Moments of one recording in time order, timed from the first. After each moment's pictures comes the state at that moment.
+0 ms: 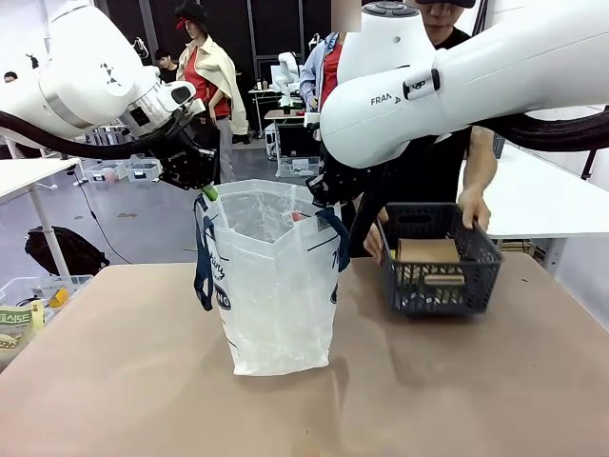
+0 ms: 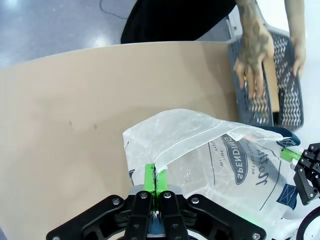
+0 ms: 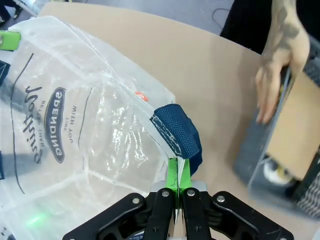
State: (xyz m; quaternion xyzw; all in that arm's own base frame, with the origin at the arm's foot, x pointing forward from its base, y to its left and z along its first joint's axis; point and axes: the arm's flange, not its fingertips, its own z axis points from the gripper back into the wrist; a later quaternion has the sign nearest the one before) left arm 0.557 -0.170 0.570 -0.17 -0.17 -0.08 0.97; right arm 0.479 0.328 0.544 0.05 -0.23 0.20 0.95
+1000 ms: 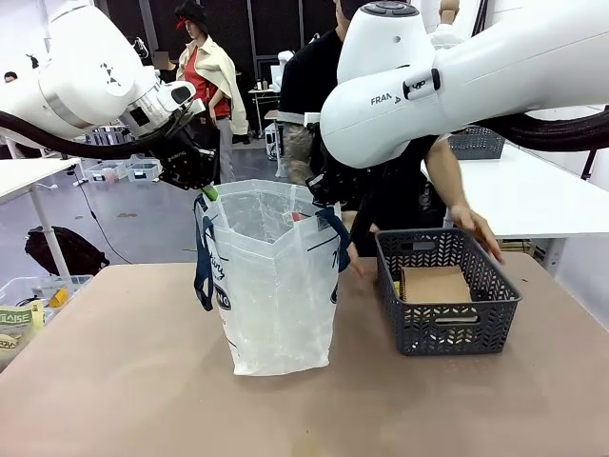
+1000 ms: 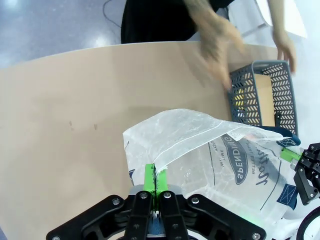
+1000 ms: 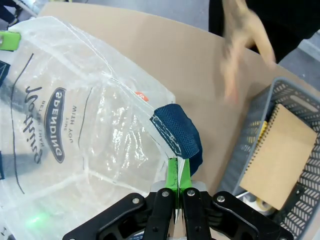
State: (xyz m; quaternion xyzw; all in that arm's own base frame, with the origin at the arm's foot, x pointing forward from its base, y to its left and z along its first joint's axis) left arm 0.557 -0.170 0.570 -0.17 -0.17 -0.08 0.97; right arm 0.479 0.328 0.544 0.05 -0.23 0.20 0.95
